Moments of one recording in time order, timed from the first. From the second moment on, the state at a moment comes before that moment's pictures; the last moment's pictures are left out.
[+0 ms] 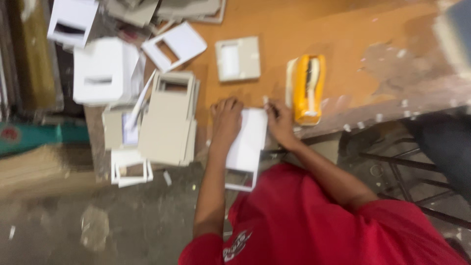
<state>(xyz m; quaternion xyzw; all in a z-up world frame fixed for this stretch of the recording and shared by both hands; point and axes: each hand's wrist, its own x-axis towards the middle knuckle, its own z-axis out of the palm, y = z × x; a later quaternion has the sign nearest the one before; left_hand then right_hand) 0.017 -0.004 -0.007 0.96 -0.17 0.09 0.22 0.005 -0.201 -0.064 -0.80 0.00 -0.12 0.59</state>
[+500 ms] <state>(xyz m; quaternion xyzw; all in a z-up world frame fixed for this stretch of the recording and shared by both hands) 0.014 -0.015 0.023 0.89 -0.15 0.11 0.42 0.005 -0.203 -0.013 -0.80 -0.12 -0.08 0.58</state>
